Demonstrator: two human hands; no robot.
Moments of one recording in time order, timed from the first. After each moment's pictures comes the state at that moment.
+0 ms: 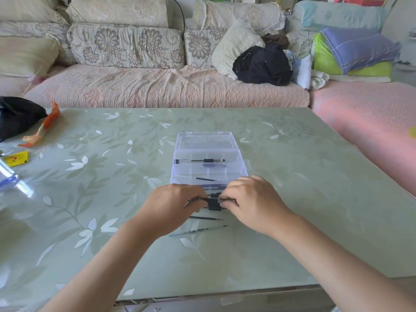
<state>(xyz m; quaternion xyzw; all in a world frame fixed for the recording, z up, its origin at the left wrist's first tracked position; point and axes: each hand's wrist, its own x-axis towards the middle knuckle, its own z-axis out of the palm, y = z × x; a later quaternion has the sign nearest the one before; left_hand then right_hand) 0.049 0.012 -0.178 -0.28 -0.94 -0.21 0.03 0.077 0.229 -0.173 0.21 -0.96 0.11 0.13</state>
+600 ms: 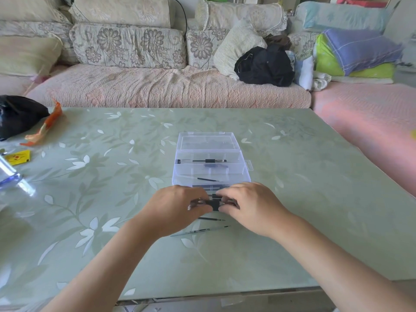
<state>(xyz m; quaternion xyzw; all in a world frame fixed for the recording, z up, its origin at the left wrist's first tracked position) 0.049 0.013 -0.179 -0.28 -0.94 -0.21 0.01 0.078 0.226 -0.175 0.18 -0.97 0.15 0.07</state>
